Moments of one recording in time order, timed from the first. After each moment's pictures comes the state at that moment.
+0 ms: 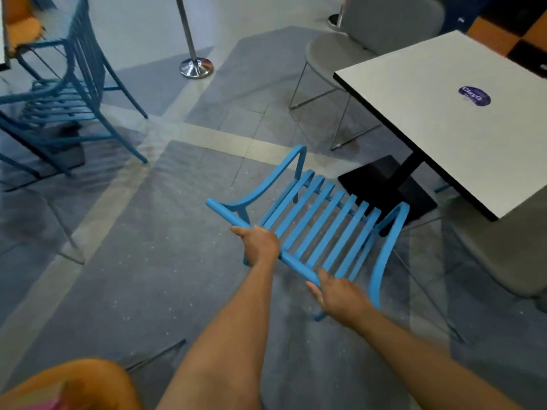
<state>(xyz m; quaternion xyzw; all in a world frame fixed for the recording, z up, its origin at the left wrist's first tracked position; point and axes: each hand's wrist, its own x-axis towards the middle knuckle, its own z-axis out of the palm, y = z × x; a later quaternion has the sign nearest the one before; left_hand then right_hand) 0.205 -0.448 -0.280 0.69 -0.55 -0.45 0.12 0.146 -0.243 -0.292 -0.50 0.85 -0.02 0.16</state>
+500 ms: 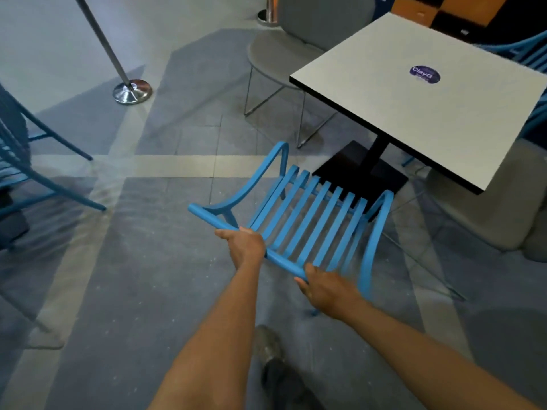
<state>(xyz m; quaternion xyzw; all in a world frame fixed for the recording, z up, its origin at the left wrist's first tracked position) 0.167 -0.567 -0.287 0.64 -0.63 -0.44 0.07 0.143 -0.358 -0.309 -0.41 0.90 -0.05 0.15</state>
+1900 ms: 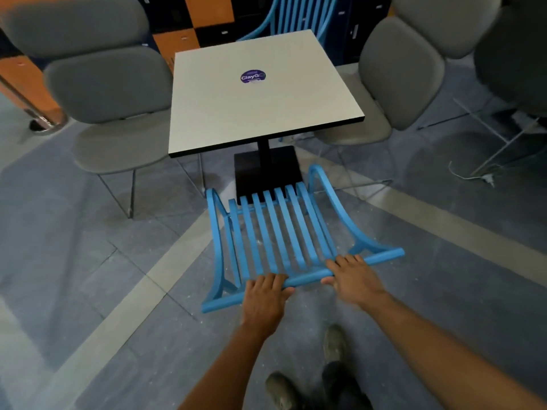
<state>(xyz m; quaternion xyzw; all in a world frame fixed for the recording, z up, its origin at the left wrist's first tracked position) 0.118 -0.782 -0.286 -0.31 -0.95 -0.08 -0.06 0.179 -0.529 -0.284 -0.01 1.00 0.02 0.05</state>
